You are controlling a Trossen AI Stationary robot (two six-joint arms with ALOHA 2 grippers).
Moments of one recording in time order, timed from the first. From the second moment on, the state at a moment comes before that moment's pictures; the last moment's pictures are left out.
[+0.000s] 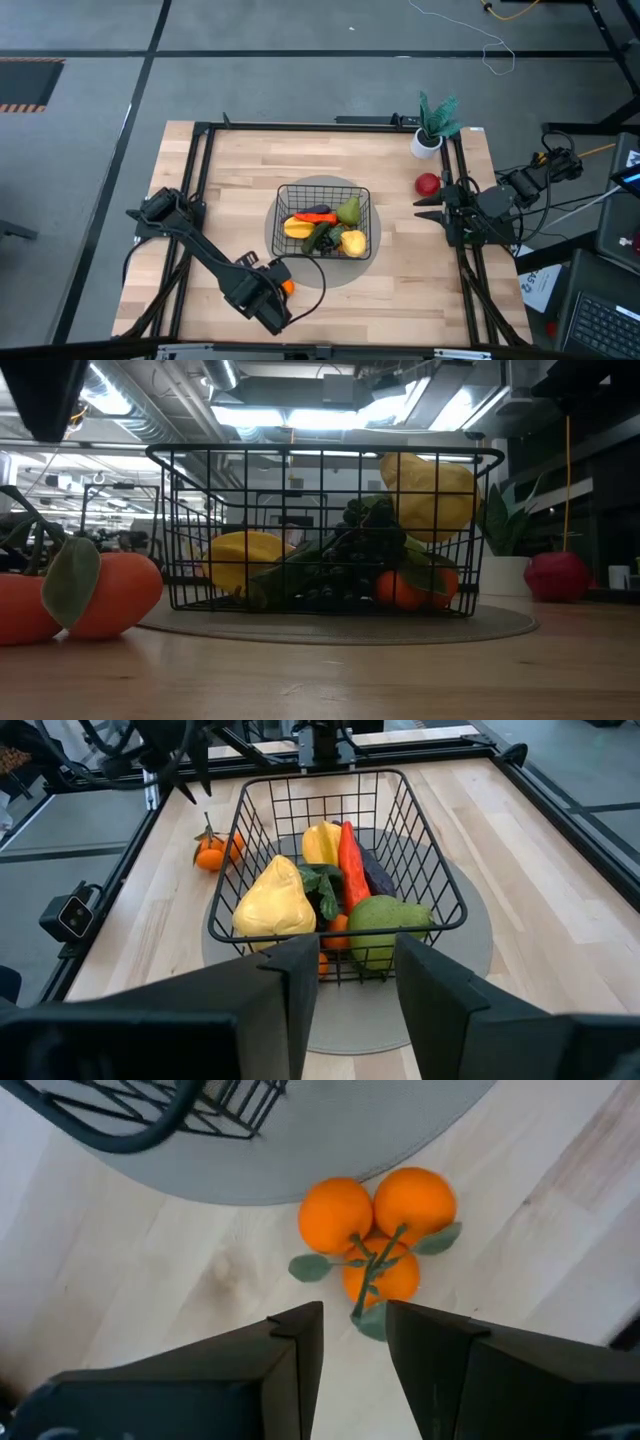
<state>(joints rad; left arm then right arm) -0.68 1.93 1.64 -1.20 -0.27 -1.30 0.53 0.51 0.70 -0.68 0.50 0.34</state>
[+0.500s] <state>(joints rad) -0.65 1.93 1.51 -1.08 -0.20 -1.26 0.53 0.51 0.70 -0.68 0.50 0.34</state>
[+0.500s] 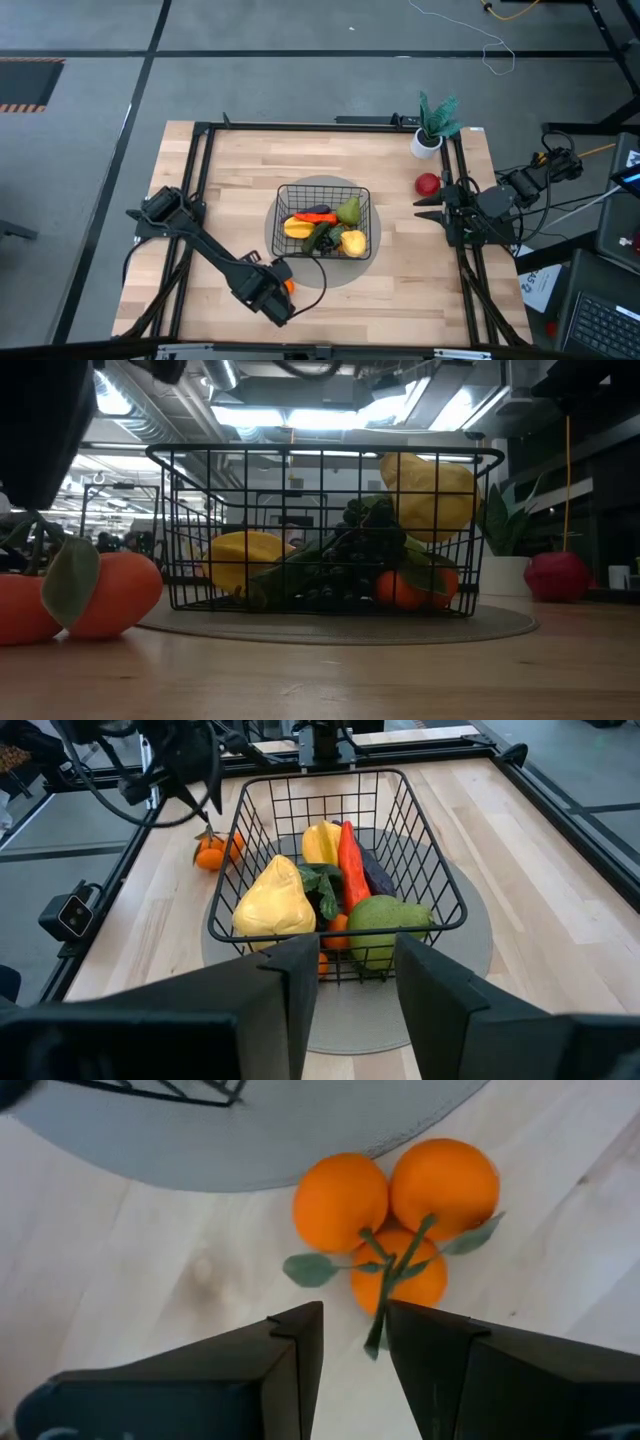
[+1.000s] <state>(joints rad) -0.63 1.93 1.49 -1.01 -0.20 -1.17 0.53 0.51 0.70 -0.68 0.50 0.33</state>
